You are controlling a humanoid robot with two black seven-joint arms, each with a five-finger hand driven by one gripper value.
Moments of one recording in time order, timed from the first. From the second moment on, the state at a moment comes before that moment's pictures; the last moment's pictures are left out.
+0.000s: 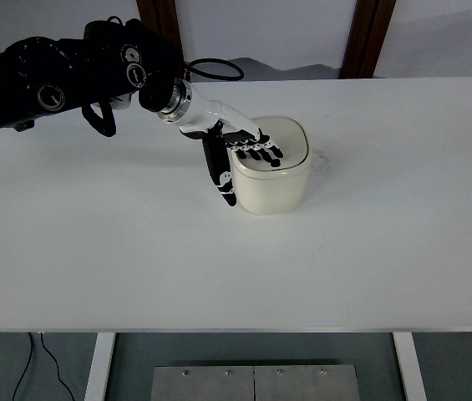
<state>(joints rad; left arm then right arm) -1.68 0.23 0.34 -0.97 0.49 -0.61 0.06 0.00 0.00 0.31 0.12 -0.28 -0.02 0.02</state>
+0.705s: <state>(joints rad) -1.67 0.22 0.34 -0.97 0.49 -0.61 0.05 0.00 0.00 0.31 0.12 -0.28 -0.02 0.02</state>
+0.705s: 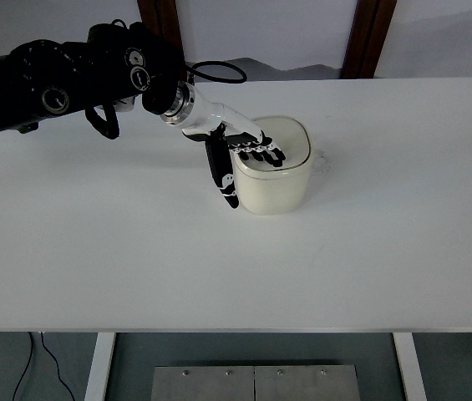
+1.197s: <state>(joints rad) -1.68 0.23 0.34 -0.97 0.49 -0.61 0.05 0.00 0.00 0.31 0.12 -0.28 -0.02 0.02</state>
